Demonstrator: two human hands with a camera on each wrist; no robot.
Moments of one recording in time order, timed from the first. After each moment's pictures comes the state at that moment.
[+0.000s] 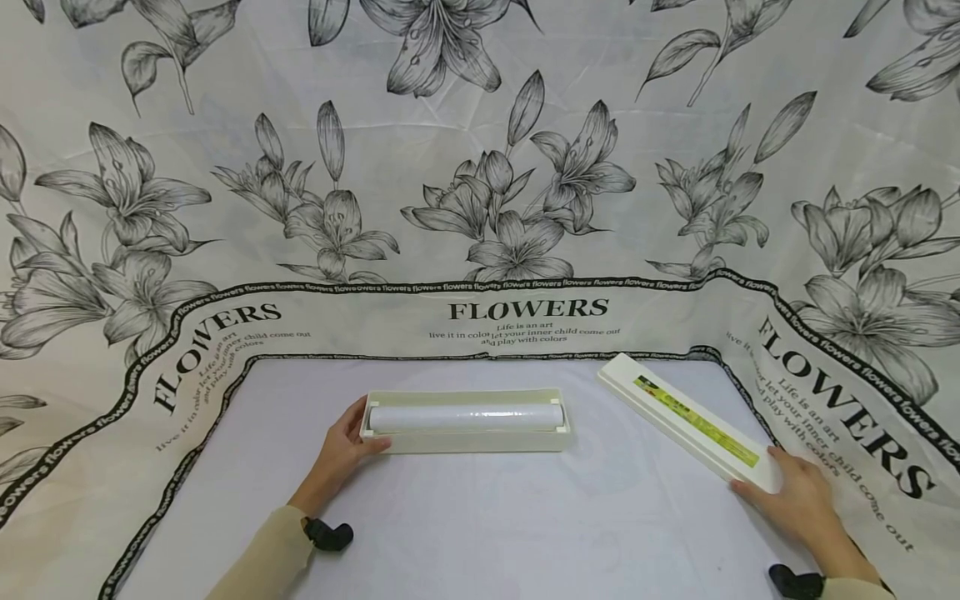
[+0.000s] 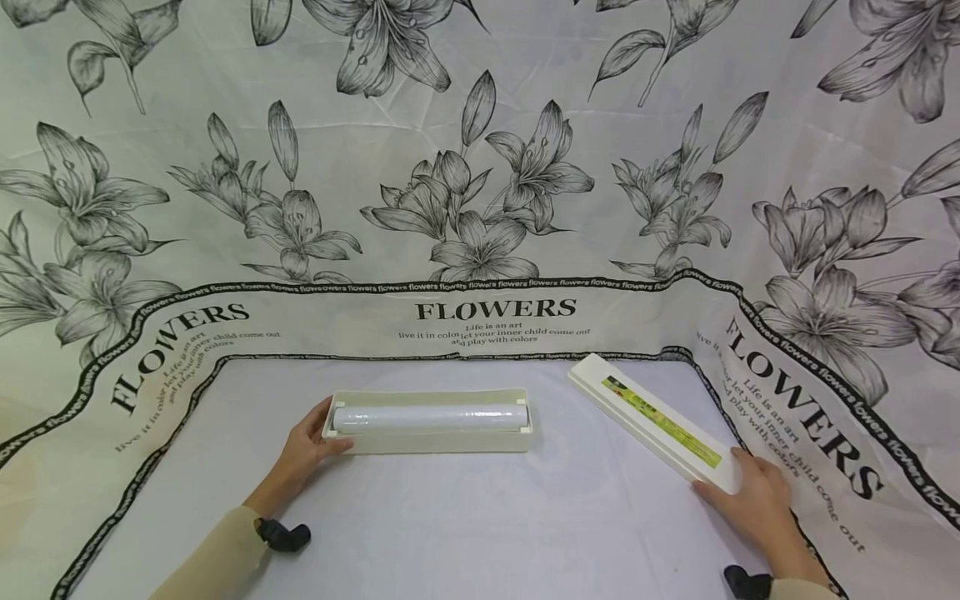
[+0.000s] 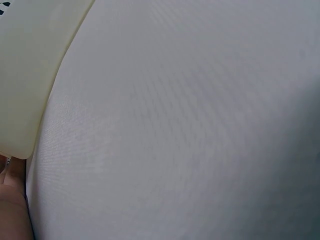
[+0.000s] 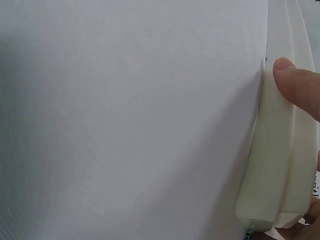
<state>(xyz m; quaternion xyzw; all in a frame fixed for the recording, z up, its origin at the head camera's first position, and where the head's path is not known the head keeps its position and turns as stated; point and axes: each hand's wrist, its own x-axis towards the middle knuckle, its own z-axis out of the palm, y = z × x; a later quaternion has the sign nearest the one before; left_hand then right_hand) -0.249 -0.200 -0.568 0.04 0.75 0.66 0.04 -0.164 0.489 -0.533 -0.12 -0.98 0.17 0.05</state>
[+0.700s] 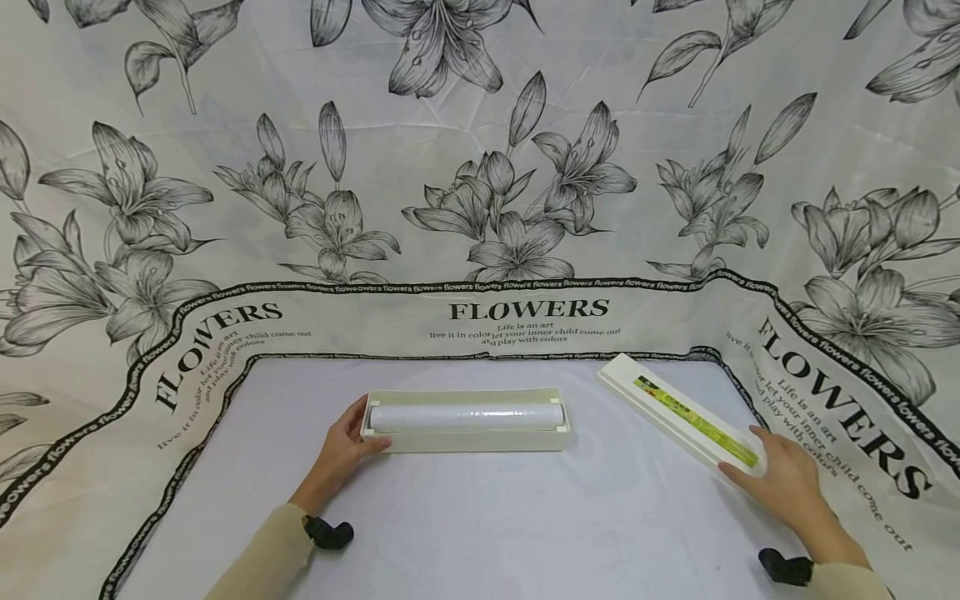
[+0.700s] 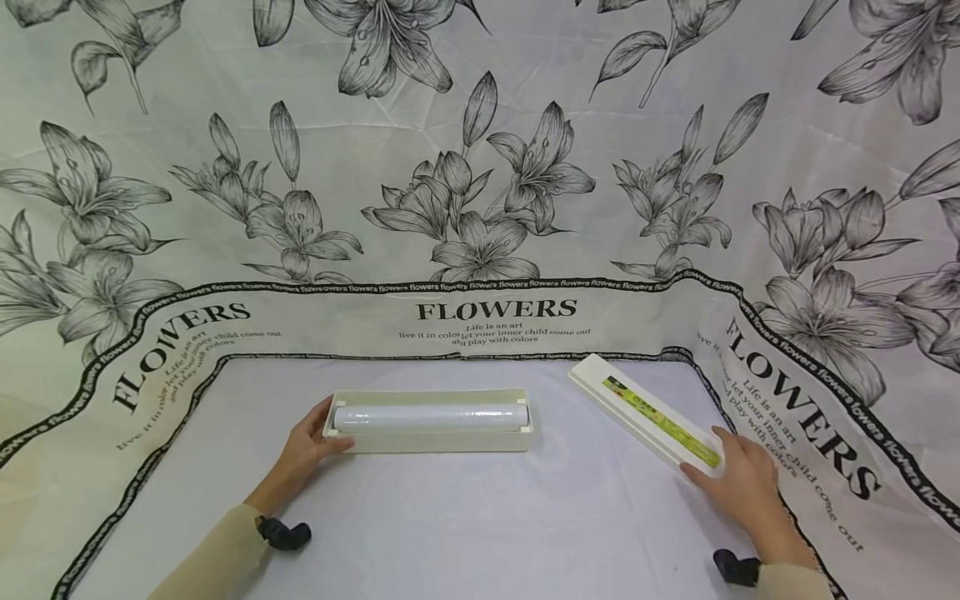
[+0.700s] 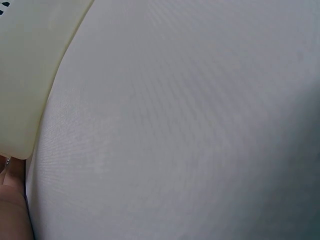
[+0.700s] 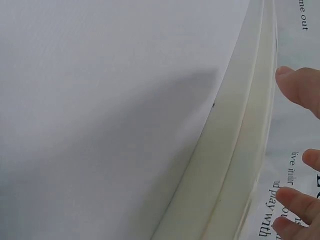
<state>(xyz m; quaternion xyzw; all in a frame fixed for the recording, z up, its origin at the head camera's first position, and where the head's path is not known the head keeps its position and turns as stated) -0.249 -0.199 -0.566 0.04 0.75 0.66 0.04 -0.179 0.469 -0.510 -0.04 -0.98 0.14 0.10</state>
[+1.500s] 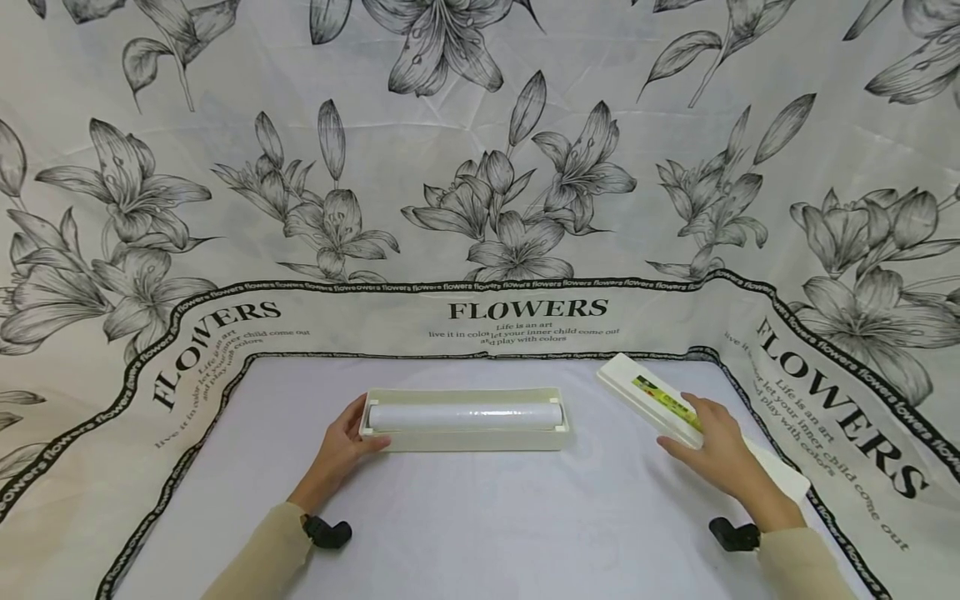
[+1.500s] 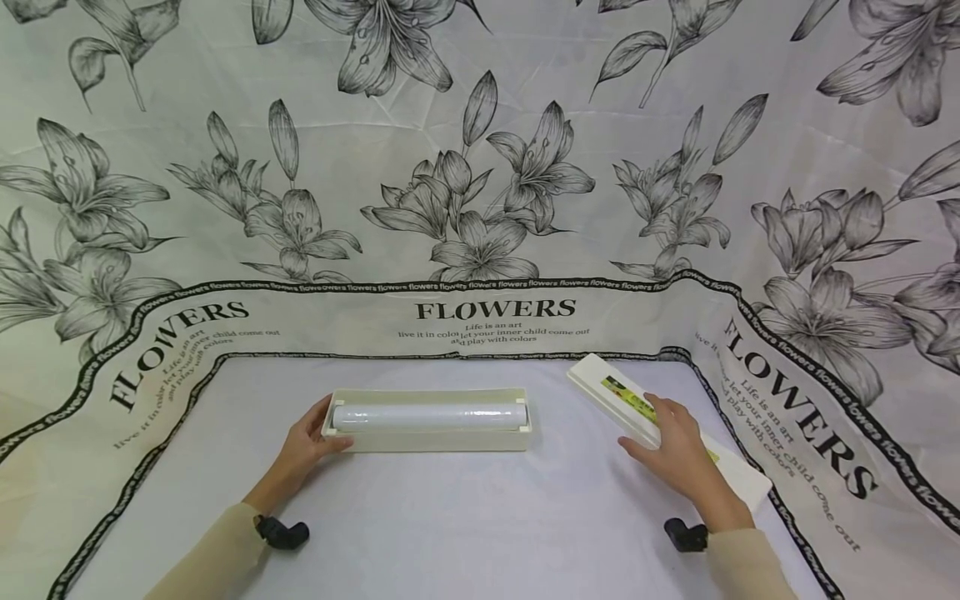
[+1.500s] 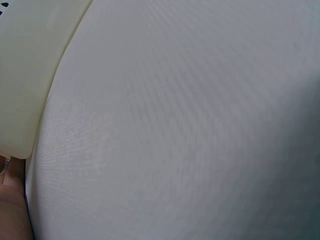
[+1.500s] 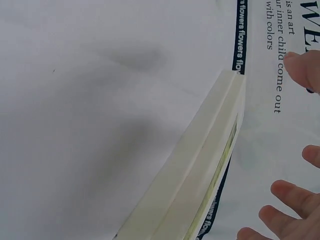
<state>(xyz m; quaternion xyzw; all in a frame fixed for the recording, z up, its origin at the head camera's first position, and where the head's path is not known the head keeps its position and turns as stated) -0.249 -0.199 -0.564 0.03 0.75 0.66 0.04 -0.202 0.388 -0.479 0.04 -0.97 0.22 0.07</state>
